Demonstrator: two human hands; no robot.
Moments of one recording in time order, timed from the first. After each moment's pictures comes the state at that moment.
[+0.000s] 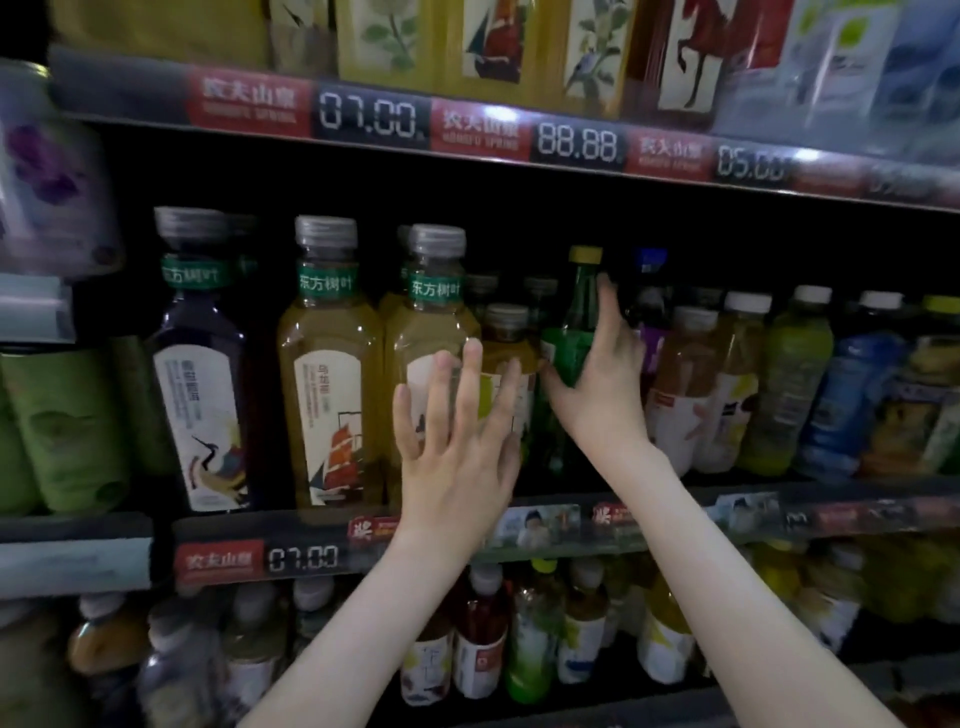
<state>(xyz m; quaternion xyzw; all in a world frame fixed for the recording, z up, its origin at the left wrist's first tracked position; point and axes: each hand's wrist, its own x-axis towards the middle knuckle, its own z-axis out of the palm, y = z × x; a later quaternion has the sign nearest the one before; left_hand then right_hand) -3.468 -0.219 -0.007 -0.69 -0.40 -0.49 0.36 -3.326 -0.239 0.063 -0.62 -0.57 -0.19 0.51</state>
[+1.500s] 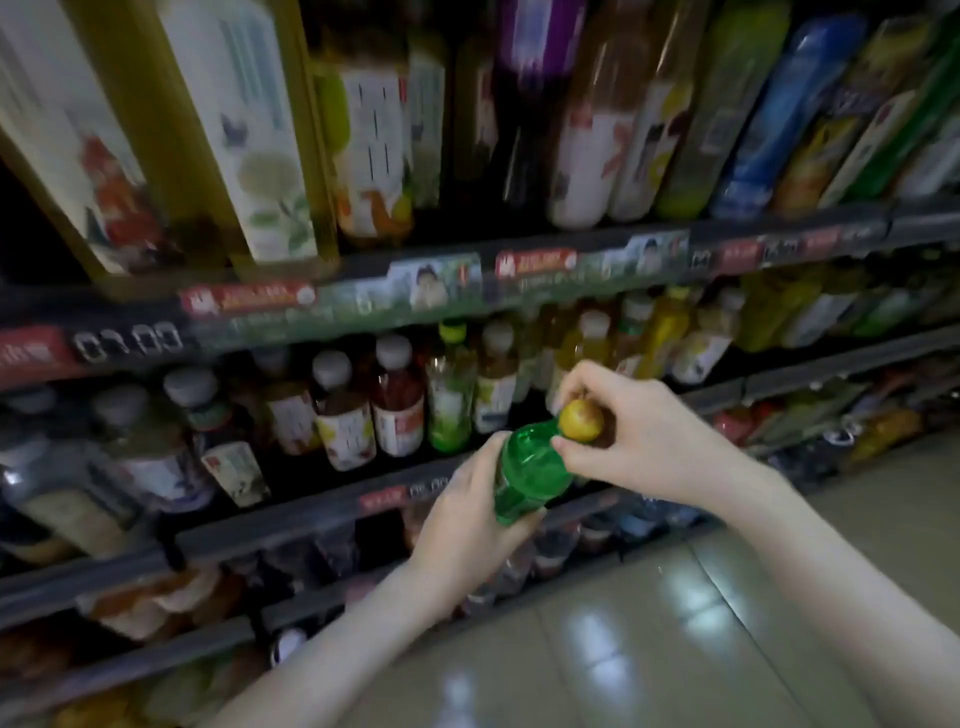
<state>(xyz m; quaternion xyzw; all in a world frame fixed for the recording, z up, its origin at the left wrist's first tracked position) -3.439 -0.351 -0.205 -0.84 -0.30 -0.30 -0.33 -3.290 -0.429 -0.068 -0.71 -0.65 0.14 0.24</state>
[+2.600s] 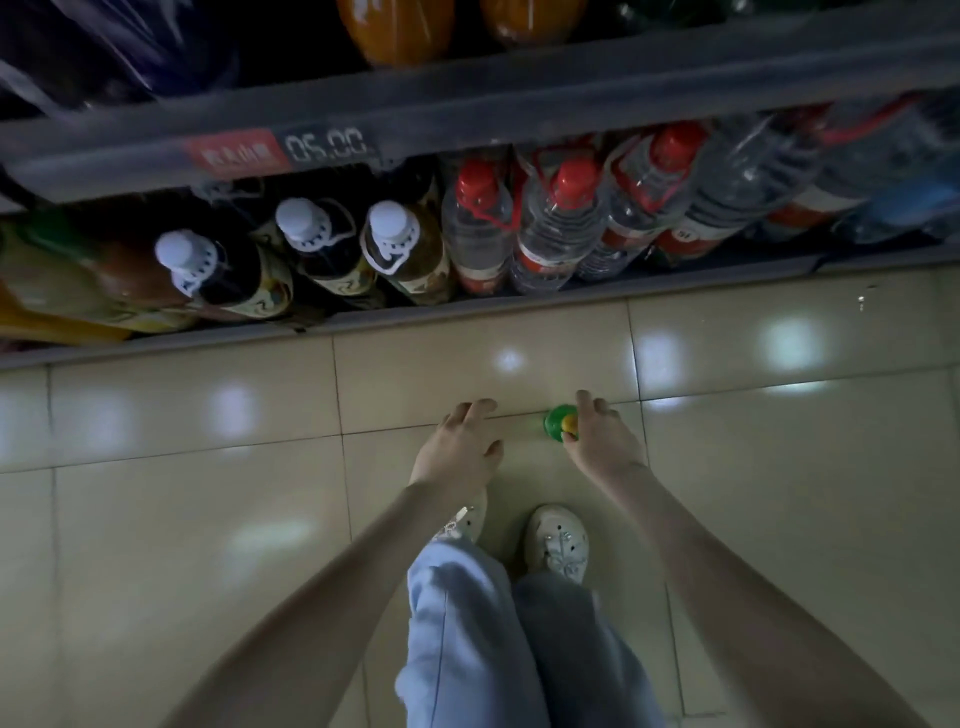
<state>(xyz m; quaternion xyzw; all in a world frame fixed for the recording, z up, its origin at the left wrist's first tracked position) -3.456 -0.451 -0.782 -0.70 -0.56 0.12 -0.43 -3.277 -0.506 -0.841 -0.79 -0.49 0.37 -0.08</state>
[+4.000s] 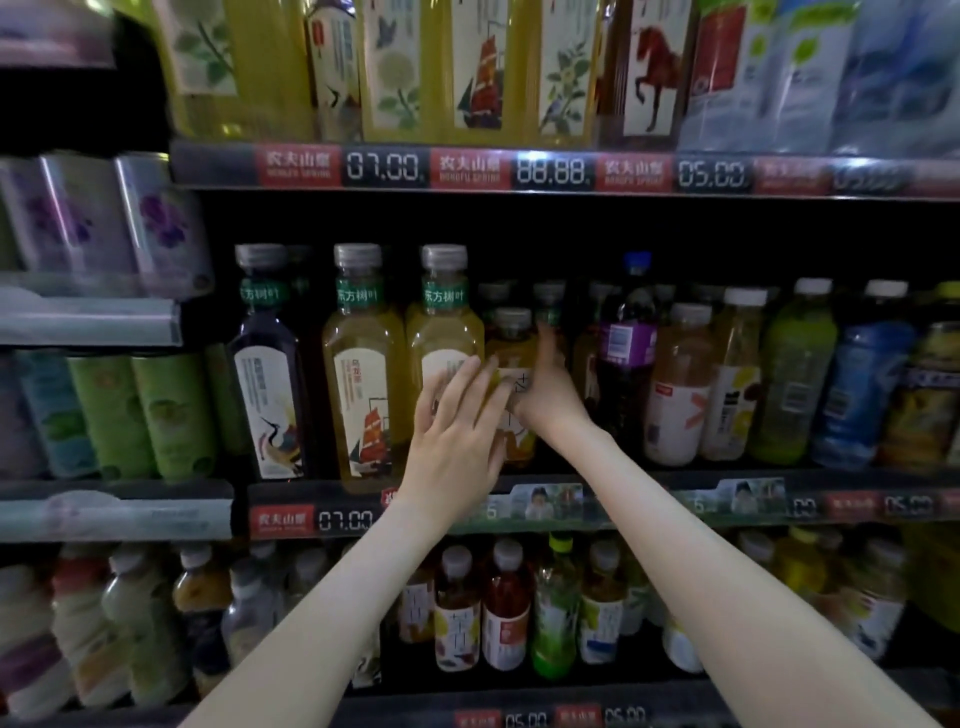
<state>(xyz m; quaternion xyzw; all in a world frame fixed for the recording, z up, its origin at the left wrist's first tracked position) -3.488 -0.232 0.004 -0.78 -0.34 -0.42 0.32 -3.354 -0.227 0.054 -0.61 -0.63 0.09 0.47</state>
